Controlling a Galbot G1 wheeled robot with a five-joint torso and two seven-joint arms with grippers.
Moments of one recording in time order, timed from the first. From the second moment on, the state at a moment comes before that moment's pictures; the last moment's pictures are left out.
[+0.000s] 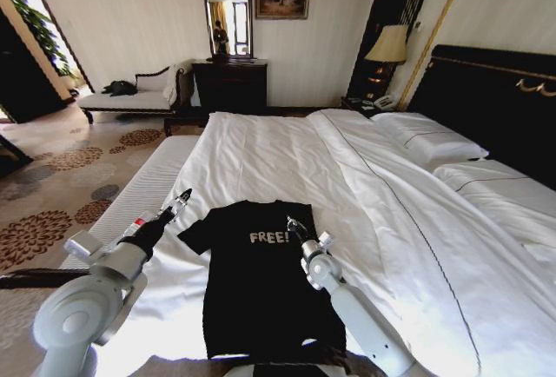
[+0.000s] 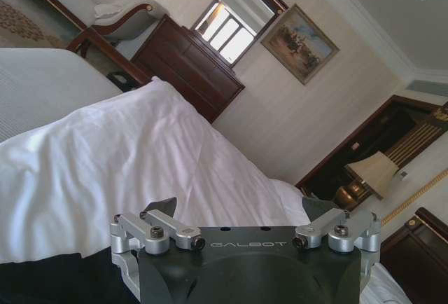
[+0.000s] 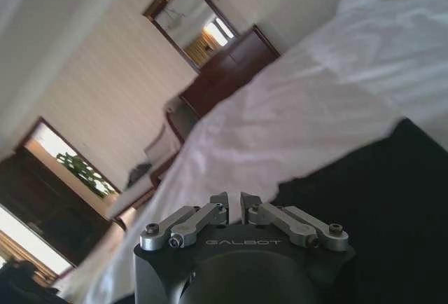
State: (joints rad) left arm 1.40 -1.19 -0.84 -2.44 -1.43 0.51 -0.51; right arm -1.00 1.22 0.06 1.63 1.08 0.07 0.12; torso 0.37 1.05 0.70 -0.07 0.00
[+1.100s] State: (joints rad) left arm 1.23 -1.20 -0.64 -1.91 -1.36 0.46 -0.47; right arm -1.17 1.30 0.37 1.82 1.03 0.14 0.16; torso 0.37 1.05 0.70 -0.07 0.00
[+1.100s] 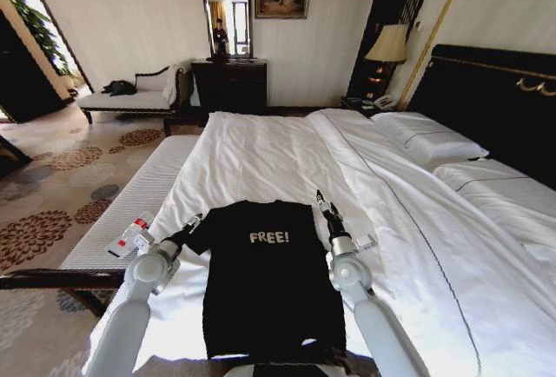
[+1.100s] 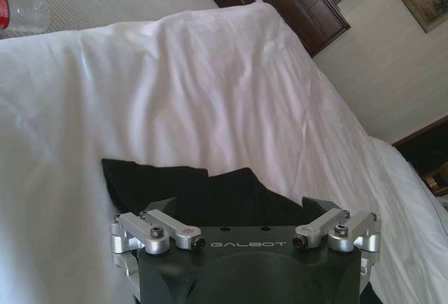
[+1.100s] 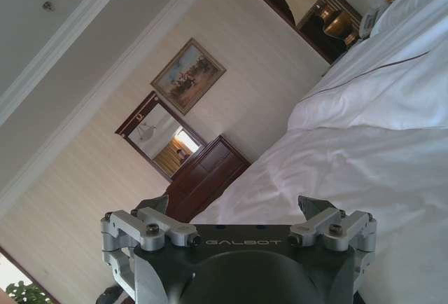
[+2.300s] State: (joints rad) left arm 1.24 -1.17 -0.62 -1.71 -1.57 0.28 -0.31; right arm -1.17 1.28 0.38 1.81 1.03 0.11 0.24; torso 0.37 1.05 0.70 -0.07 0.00
